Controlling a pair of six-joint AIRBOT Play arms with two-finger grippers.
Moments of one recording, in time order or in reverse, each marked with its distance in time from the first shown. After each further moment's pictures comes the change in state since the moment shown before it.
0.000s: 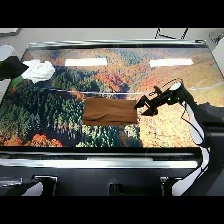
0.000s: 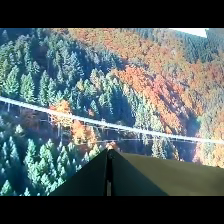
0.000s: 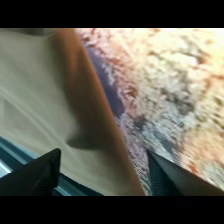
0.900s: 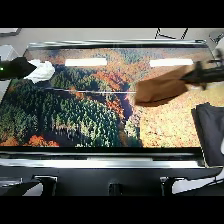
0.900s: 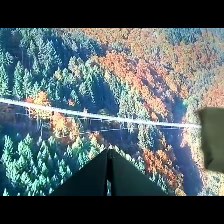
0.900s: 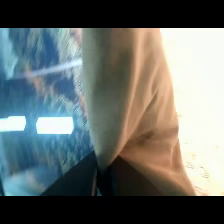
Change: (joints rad) left arm -0.061 0.002 0.000 0.001 -0.001 0.001; right arm -0.446 0.223 0.412 0.002 0.203 0.065
